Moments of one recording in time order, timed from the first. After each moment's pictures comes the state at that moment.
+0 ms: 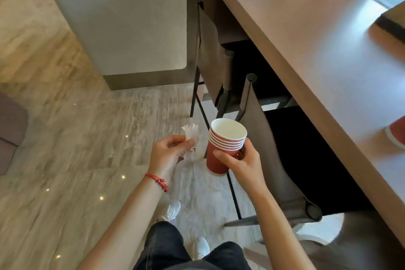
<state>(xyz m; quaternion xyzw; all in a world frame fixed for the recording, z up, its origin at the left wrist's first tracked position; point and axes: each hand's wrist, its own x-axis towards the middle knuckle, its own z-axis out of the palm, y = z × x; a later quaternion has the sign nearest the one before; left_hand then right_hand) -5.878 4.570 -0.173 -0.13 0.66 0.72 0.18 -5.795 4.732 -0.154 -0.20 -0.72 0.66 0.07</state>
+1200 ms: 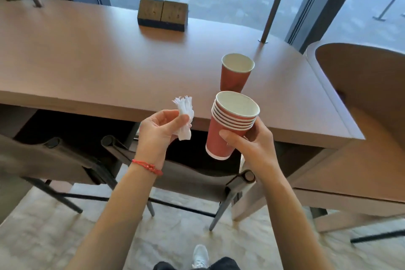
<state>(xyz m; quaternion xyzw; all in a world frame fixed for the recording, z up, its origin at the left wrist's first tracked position) -5.938 4.784 -0.053 0.34 0.48 0.62 0.52 -5.747 4.777 -0.044 -0.46 -0.56 0.48 0.50</state>
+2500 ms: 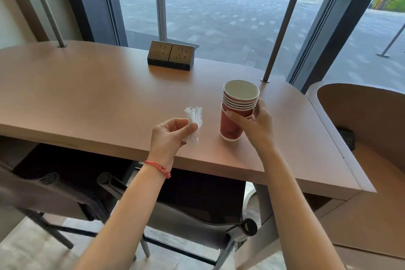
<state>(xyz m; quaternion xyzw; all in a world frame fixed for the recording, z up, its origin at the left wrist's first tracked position) -5.925 4.852 -0.022 0.36 0.51 0.62 0.48 -5.739 4.925 -0.019 -0.48 -0.59 0.37 0.53</state>
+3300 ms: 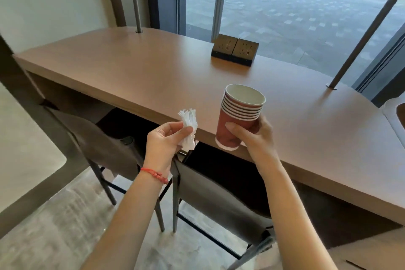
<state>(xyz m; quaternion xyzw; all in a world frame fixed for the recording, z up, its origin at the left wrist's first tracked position) -6.029 4.762 -0.042 0.24 0.53 0.70 0.41 -5.857 4.842 -0.026 -0.36 -0.62 0.52 0.47</state>
